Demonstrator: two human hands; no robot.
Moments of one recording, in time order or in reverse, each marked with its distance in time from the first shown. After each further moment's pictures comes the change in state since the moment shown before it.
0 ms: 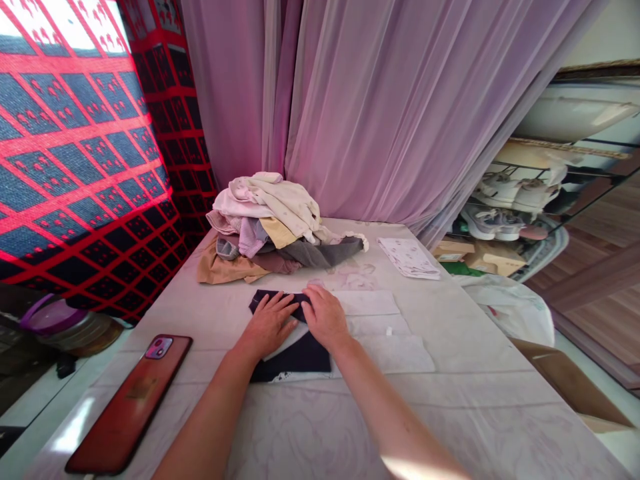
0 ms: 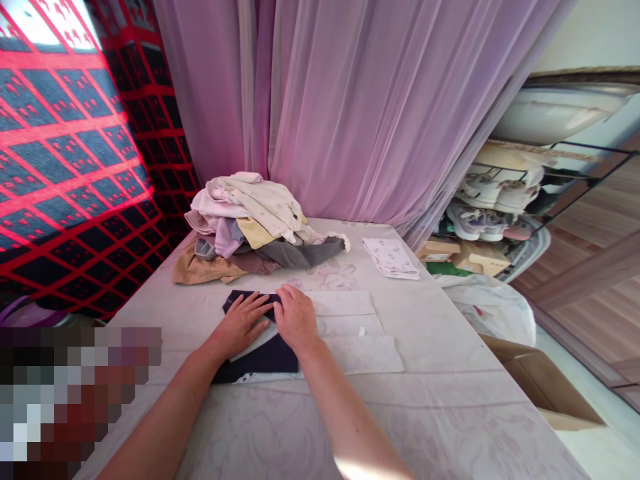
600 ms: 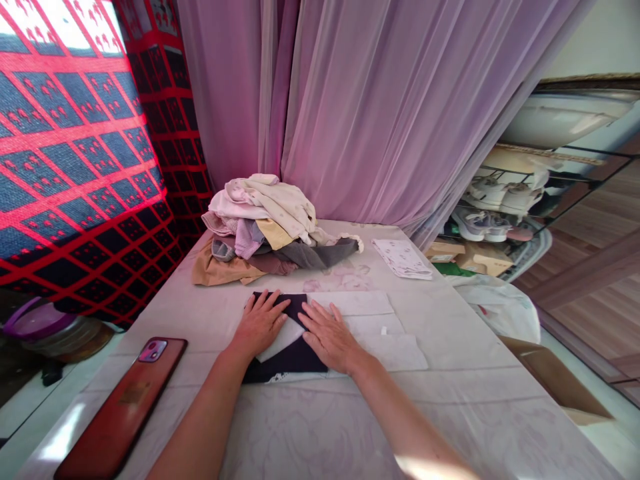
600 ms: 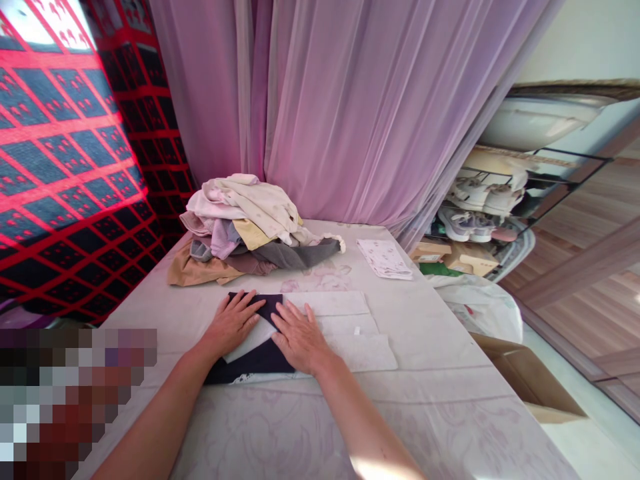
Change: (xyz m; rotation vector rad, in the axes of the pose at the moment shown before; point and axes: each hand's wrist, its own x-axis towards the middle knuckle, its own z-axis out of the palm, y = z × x) left_hand 0.000 -0.006 0.000 0.087 0.034 -0.141; right_hand -0.038 0.025 -0.011 0.001 -0.279 -0.222
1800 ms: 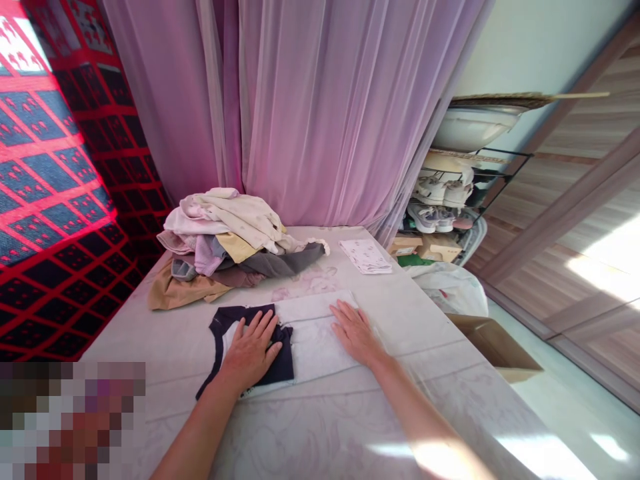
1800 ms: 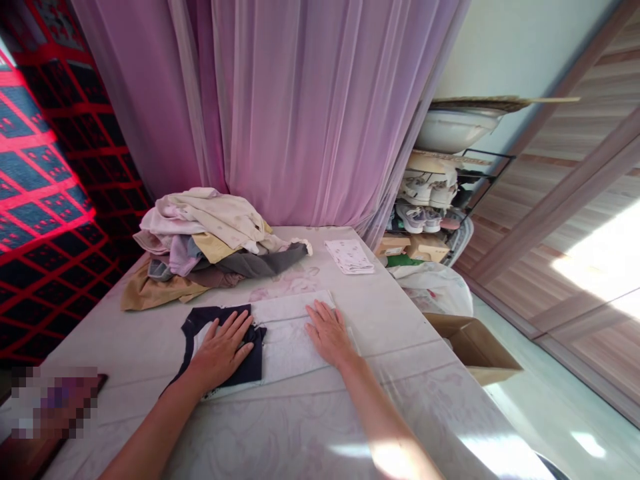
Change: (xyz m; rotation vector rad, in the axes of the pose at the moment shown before) left_hand -0.005 0.048 0.018 0.105 -0.028 0.146; right_hand -0.067 0.101 -0.011 -0.103 0.180 0.419
